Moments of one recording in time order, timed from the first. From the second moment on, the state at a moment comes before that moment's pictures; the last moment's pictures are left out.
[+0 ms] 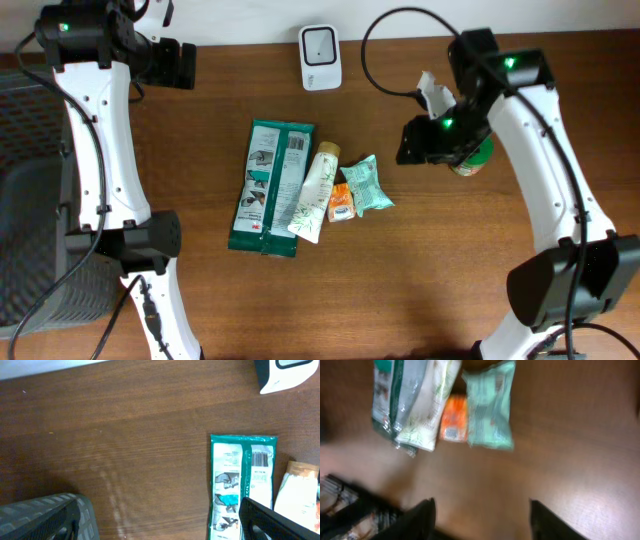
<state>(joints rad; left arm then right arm) 0.04 2.28 2.84 -1.62 0.03 0.18 0.12 1.85 1.82 -1.46 -0.37 -0.02</state>
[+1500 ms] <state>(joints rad) 0.04 2.28 2.84 -1.62 0.03 0.18 0.16 2.03 1.66 -1.32 -0.24 -0.25</state>
